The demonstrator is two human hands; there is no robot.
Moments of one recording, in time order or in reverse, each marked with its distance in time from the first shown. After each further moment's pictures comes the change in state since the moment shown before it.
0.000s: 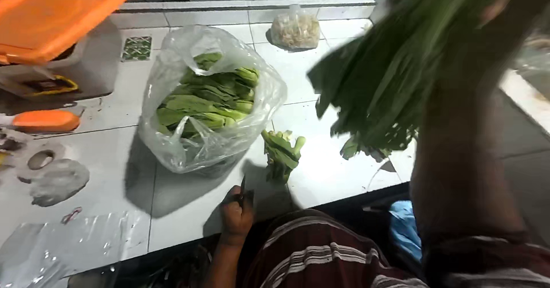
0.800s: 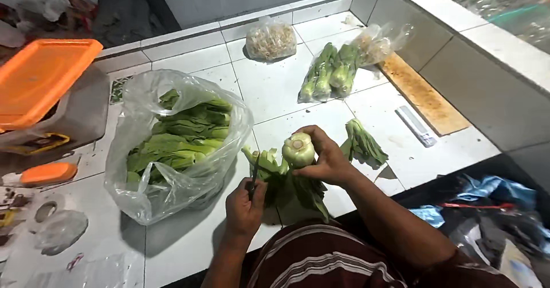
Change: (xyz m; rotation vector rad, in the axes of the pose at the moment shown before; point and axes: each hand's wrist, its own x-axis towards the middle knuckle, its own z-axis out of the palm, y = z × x) left_hand 0.085 0.080 0.056 -0.084 -0.230 0.116; right_hand -0.116 0.149 -0.021 0.010 -0.425 0.250
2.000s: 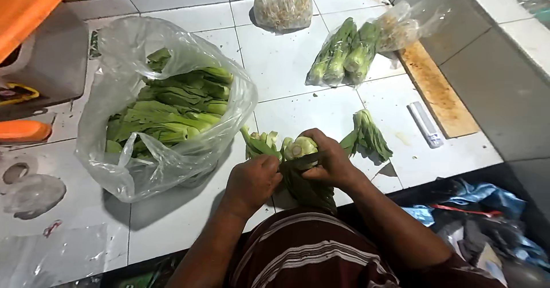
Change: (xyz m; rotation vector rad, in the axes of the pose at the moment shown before) left_hand 0.030 0.007 0.008 0.534 -0.294 0.335; right_hand -0.020 0.026 0.003 -0.443 -0.117 0.012
